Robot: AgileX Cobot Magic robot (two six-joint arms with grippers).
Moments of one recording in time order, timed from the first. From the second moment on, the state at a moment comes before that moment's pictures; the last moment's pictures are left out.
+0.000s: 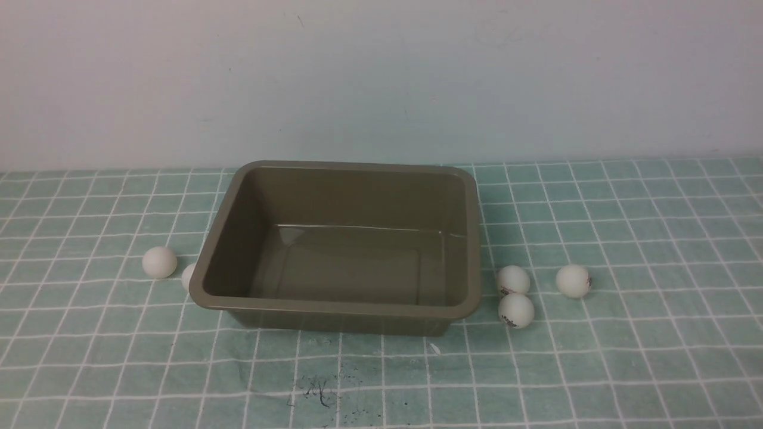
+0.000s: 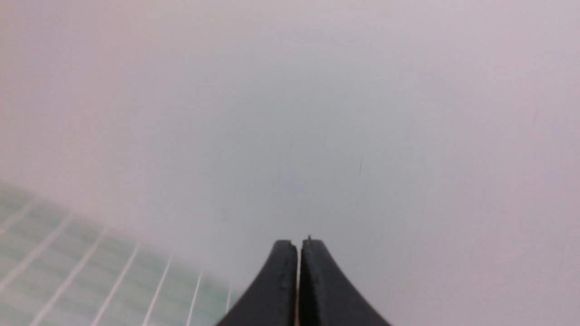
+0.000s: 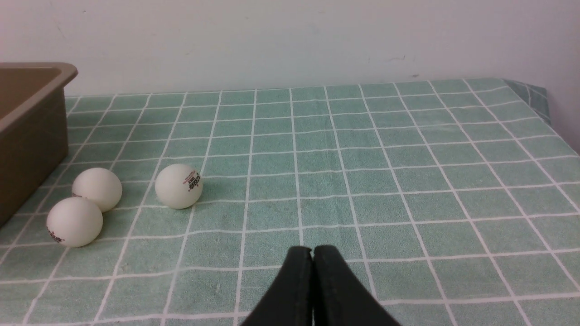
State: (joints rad) right arm -0.05 -0.02 0.02 -0.04 0.40 0.14; left arm -0.07 -0.02 0.03 -0.42 -0.27 -0.15
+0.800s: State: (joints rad) right arm -0.05 -0.02 0.03 0.49 0.07 0.36; left arm -0.05 1.14 -0.78 -0.27 0.71 0.08
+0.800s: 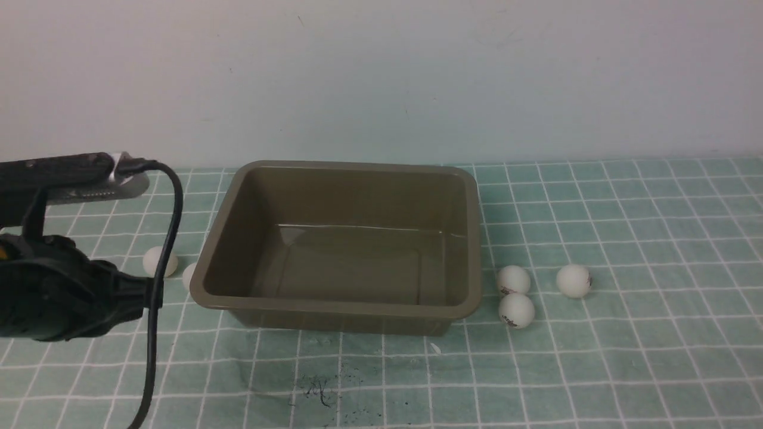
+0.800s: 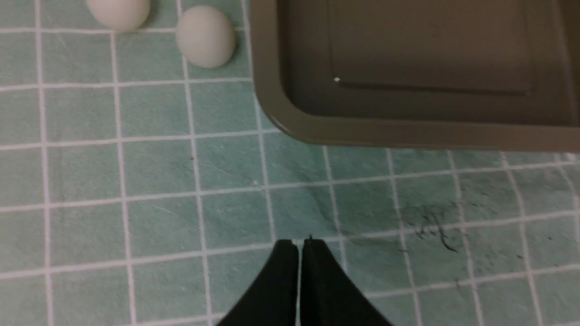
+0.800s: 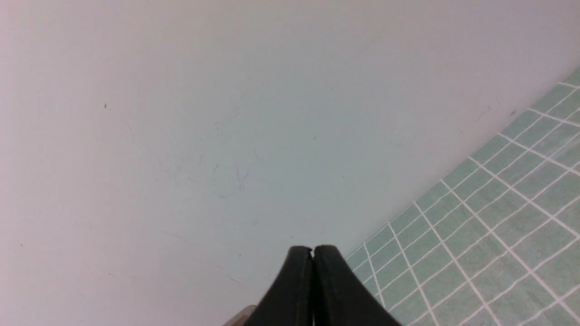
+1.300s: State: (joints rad) right arm -0.05 0.23 -0.32 0.52 0.65 0.10; left arm 0.15 1.65 -1.16 -0.29 0.74 0.21
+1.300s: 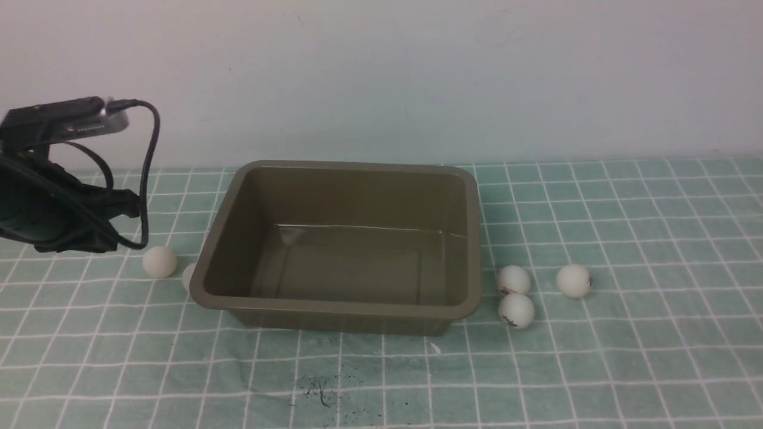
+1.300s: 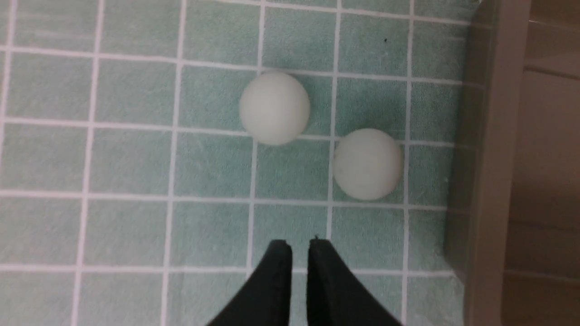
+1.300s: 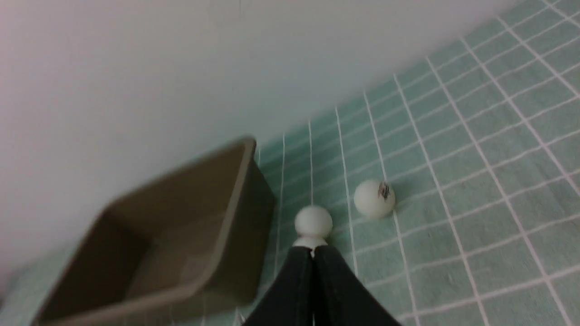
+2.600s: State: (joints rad) right arm 0.11 1.68 -1.15 0.29 0.78 -0.16; left arm -0.10 1.87 -1.53 -0.46 1.04 0.42
